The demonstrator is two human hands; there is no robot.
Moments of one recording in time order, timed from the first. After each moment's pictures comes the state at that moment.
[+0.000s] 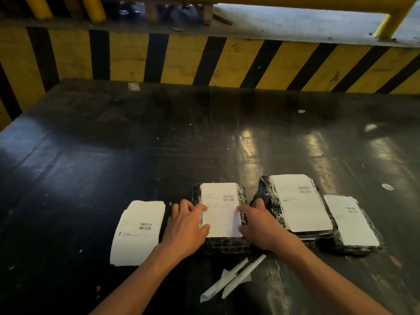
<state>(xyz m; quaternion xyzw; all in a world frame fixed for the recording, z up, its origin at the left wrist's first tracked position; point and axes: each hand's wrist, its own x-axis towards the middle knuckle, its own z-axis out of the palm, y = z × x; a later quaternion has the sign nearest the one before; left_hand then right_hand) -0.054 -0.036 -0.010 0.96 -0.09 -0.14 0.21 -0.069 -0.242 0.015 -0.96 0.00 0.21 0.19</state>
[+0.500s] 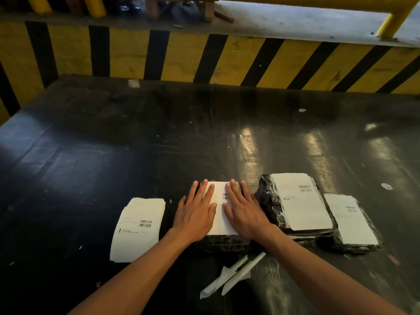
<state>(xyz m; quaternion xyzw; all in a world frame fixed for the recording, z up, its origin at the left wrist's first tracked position) -0.019 -0.054 -0.049 0.98 -0.17 -0.10 0.09 -0.039 -0.229 -0.036 -0.98 -0.08 0.12 0.13</state>
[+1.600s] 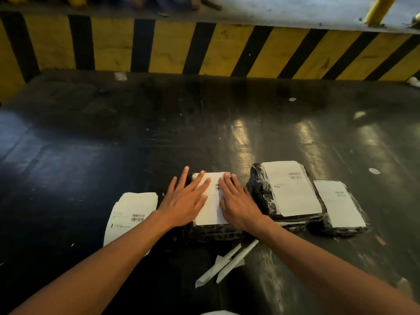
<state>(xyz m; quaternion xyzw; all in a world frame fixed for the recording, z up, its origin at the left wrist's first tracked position) -0.002 -0.033 -0.040 0.95 -0.27 -0.12 0.07 -0.047 -0.226 -0.028 -0.98 -0.08 0.12 0.14</state>
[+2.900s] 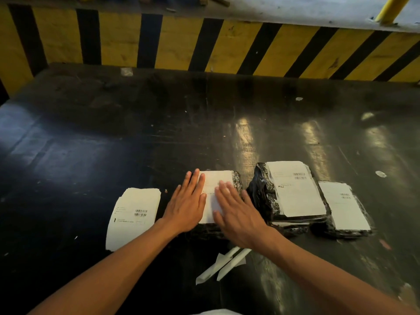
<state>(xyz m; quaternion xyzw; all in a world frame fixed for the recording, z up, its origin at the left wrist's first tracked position) -0.021 -0.040 -0.059 0.96 -0.20 -0.11 0.15 -0.082 -0.214 -0.008 -0.98 -0.15 0.15 0.07</state>
